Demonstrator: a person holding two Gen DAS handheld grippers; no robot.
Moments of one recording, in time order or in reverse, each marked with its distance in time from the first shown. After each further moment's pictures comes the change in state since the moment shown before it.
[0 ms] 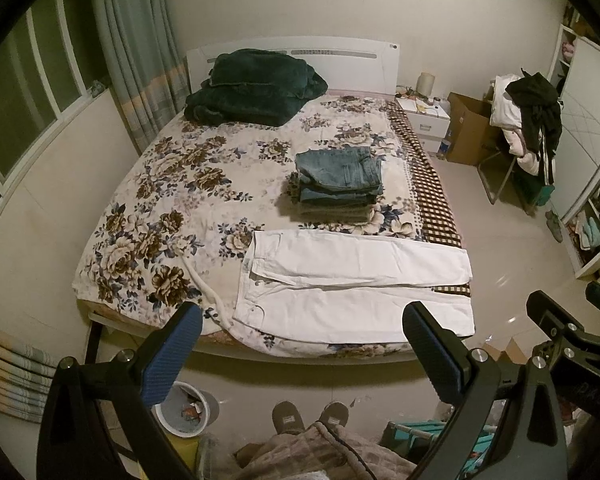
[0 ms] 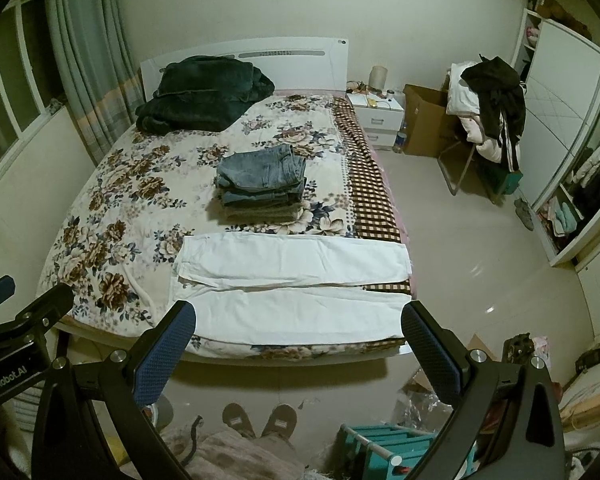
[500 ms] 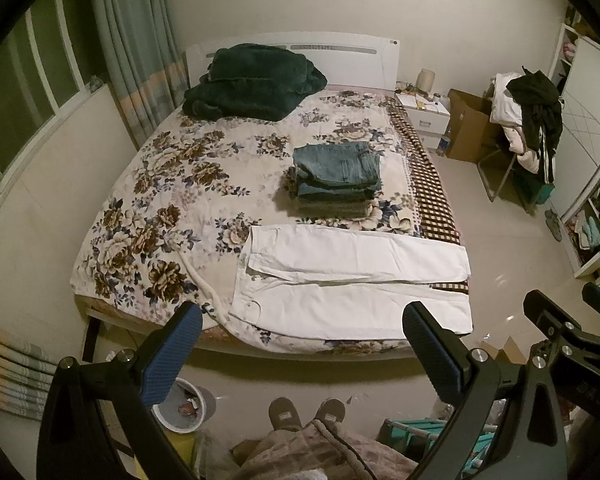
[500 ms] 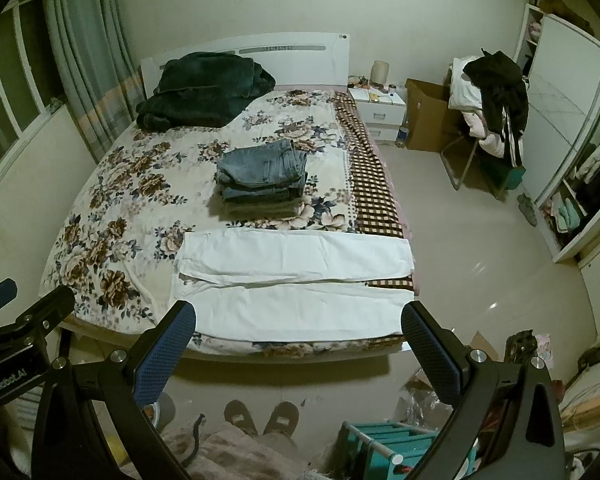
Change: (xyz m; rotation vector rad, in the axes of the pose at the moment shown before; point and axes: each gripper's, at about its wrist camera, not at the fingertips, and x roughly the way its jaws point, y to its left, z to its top) left arm 0.005 -0.017 0.000 -0.009 0.010 -0.003; right arm 0.003 -0.006 0.003 0.003 0.010 0.007
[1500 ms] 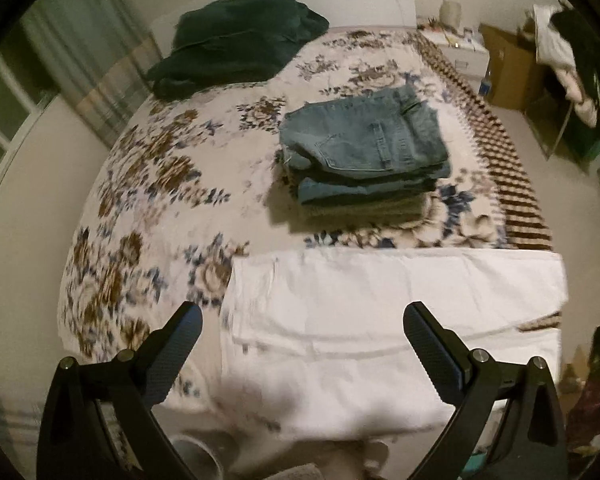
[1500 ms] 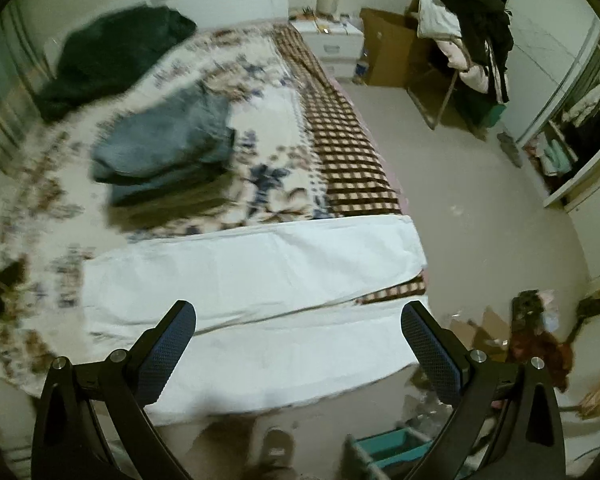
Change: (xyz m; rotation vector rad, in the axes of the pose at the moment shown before) left arm 0.405 -0.034 0.129 0.137 0.143 0.135; right arm 0.512 -0.078 0.106 0.132 0.226 -0.197
